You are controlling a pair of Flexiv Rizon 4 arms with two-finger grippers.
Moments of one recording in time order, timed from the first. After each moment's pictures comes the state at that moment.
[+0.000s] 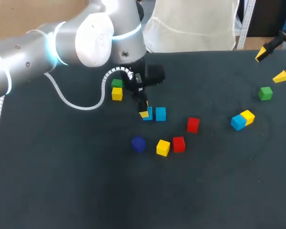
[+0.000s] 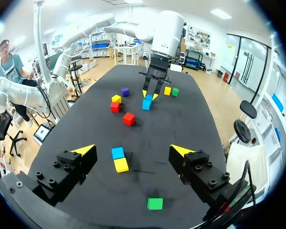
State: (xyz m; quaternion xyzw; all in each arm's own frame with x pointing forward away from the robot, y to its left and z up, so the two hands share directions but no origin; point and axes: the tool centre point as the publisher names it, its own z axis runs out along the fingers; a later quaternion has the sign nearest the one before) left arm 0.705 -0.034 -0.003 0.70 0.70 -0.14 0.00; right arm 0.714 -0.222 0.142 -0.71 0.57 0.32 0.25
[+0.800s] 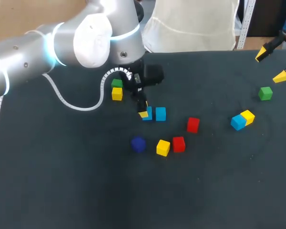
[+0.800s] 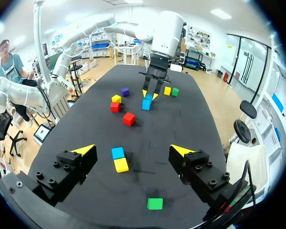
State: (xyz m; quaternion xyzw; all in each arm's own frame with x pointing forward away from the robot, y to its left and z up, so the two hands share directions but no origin) left arm 0.705 -0.031 -0.003 0.70 0.70 -0.14 0.01; right arm 0.714 -0.222 0.142 -0.71 0.57 0.32 0.25
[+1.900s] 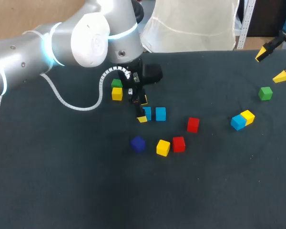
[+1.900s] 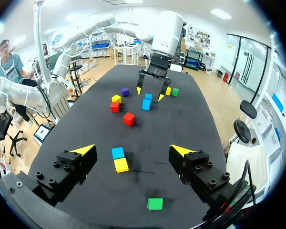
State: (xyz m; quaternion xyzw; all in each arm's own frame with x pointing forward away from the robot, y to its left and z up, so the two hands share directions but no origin) left arm 0.707 -0.030 0.001 0.70 0.70 -0.15 0.01; right arm 0.714 -0.222 0.142 -0.71 0.57 0.32 0.25
